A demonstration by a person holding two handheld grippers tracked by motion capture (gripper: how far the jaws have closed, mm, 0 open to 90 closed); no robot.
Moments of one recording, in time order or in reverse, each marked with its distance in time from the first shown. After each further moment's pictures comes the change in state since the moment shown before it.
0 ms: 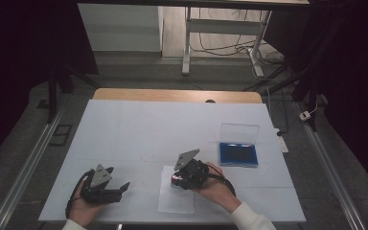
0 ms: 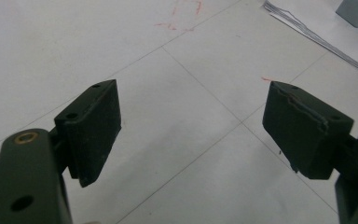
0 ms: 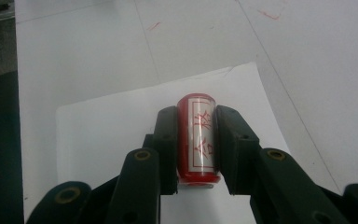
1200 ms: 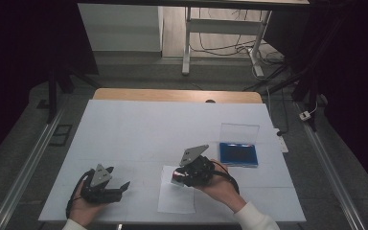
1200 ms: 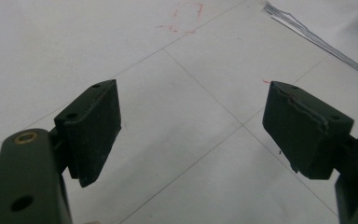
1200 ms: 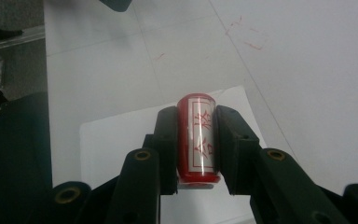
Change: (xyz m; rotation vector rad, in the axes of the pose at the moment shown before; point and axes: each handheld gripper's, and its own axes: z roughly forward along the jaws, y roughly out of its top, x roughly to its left) left arm 0.000 0.001 0.000 -0.005 0.004 -0.003; right arm 0.000 0.006 -0.028 -0.084 0.009 0.015
